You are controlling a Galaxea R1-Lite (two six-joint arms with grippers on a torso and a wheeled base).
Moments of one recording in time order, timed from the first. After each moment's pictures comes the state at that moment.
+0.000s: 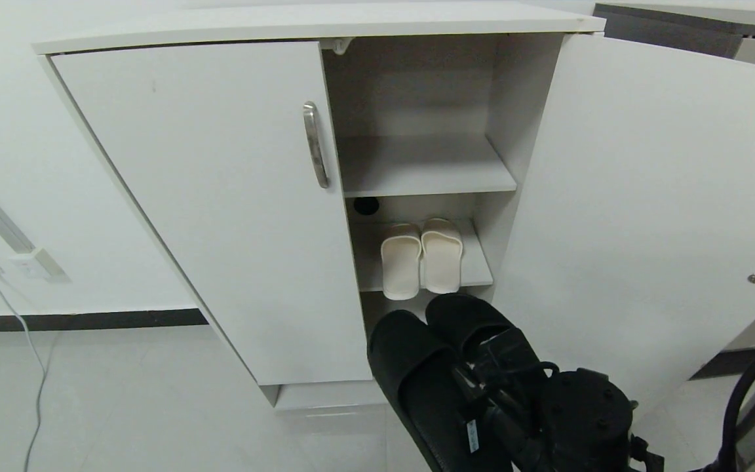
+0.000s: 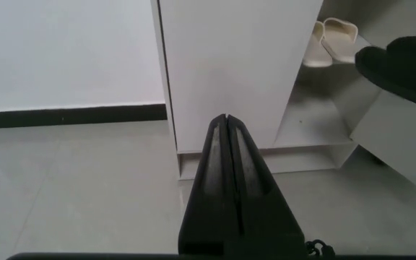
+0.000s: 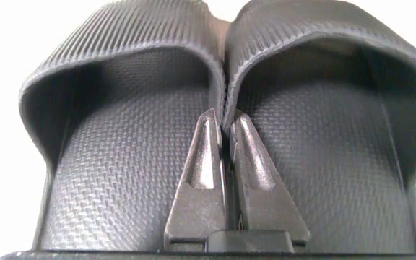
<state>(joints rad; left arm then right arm) 0.00 0.00 0.00 0.00 0.01 -0.01 0.96 1.98 -0.46 -1.32 -0.48 0.04</state>
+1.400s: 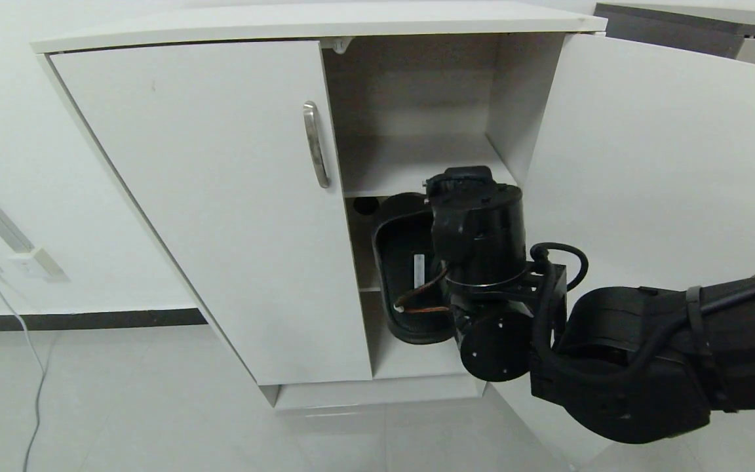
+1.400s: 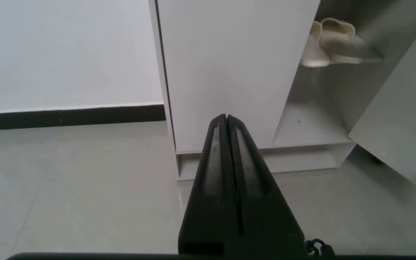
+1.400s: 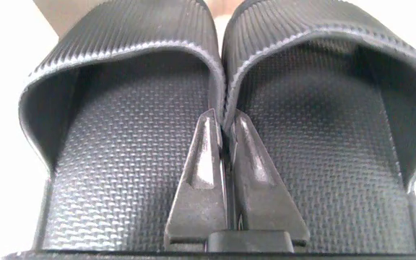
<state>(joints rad) 0.00 0.00 0.00 0.00 0.01 -0.01 0.98 1.94 -1.30 -0.49 -0.90 0.14</state>
